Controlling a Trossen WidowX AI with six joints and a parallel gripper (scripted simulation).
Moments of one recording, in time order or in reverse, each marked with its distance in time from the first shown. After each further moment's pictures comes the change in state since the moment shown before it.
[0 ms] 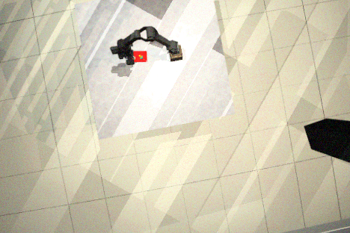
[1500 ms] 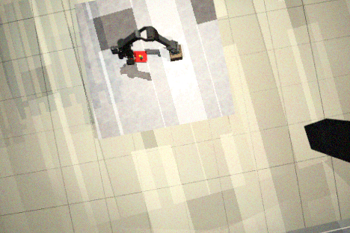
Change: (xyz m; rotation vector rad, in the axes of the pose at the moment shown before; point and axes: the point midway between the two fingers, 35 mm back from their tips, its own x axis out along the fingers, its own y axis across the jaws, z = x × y) arm 0.002 0.000 -0.001 0.000 -0.002 0.000
